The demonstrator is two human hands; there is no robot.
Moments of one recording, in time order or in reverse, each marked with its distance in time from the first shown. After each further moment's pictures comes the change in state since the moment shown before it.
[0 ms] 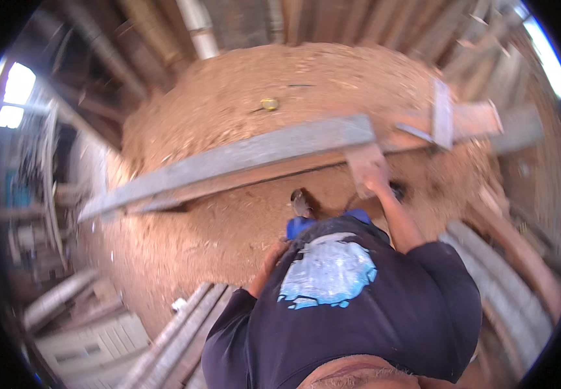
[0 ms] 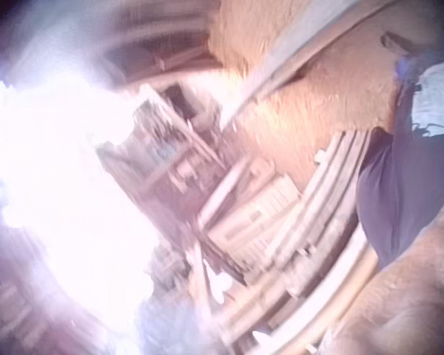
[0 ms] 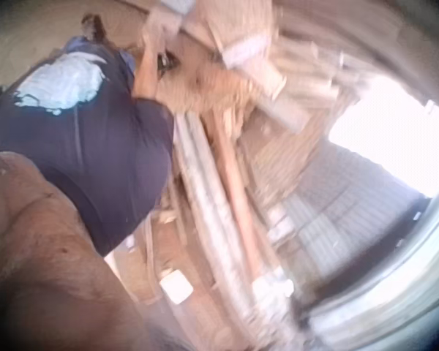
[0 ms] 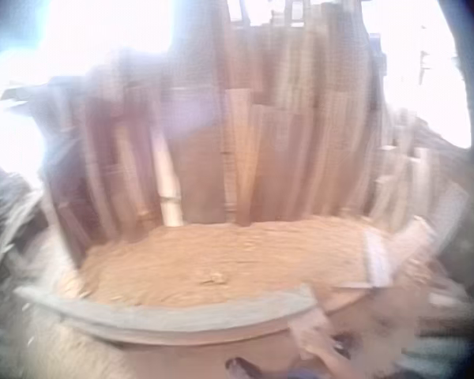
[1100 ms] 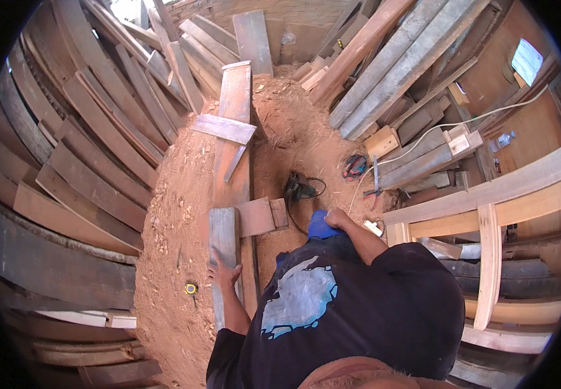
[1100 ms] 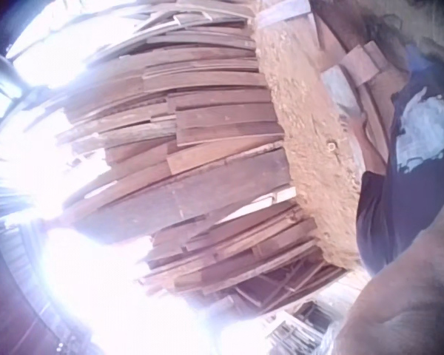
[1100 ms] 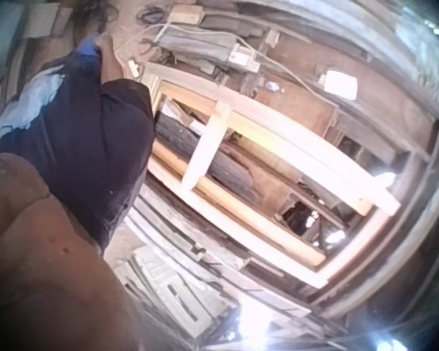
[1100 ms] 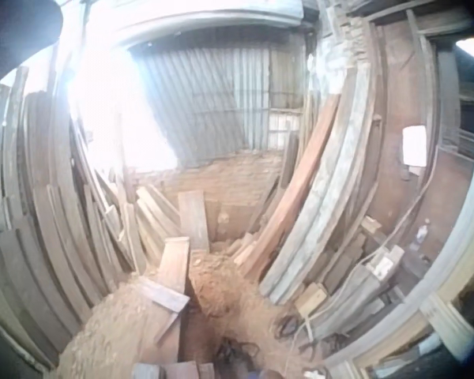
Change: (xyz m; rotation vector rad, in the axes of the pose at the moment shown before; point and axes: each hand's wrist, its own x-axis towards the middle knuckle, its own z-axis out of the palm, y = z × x) left_hand 0.182 0.366 -0.091 1.352 0.190 0.643; right_hand -0.176 0.110 0.201 0.589 0.308 0.888
